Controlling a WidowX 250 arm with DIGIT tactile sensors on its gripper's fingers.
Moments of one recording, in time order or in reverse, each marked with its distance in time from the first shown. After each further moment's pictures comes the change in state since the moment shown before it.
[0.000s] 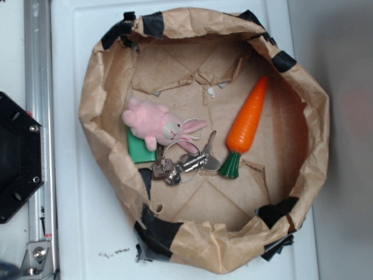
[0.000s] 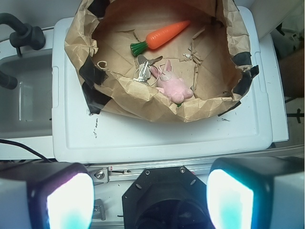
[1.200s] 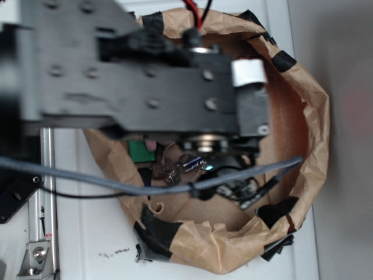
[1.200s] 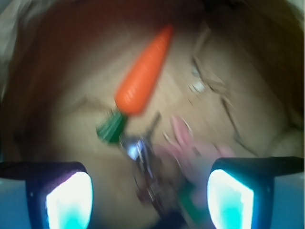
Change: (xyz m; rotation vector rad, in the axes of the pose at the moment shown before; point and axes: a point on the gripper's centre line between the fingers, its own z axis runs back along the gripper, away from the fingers) arm 0.137 0.005 -0.152 0.038 0.020 0.565
